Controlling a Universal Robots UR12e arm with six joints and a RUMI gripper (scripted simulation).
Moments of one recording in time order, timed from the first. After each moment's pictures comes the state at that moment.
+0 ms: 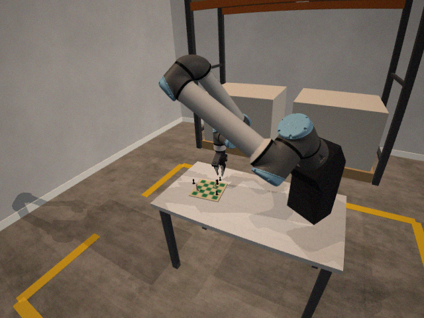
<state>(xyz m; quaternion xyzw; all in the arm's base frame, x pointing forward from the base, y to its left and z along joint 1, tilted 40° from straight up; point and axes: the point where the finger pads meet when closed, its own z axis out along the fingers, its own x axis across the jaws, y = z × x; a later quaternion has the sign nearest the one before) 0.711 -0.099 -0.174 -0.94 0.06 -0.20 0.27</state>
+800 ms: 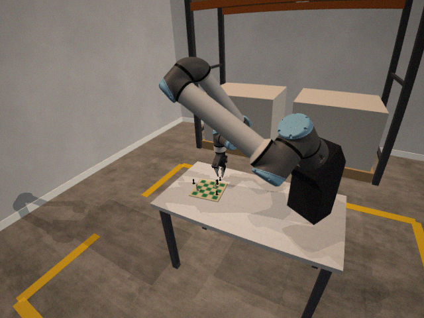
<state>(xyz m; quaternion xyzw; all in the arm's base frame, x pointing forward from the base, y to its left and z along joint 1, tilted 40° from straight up) 0.715 -0.093 -0.183 -0.94 0.06 -0.20 0.27</state>
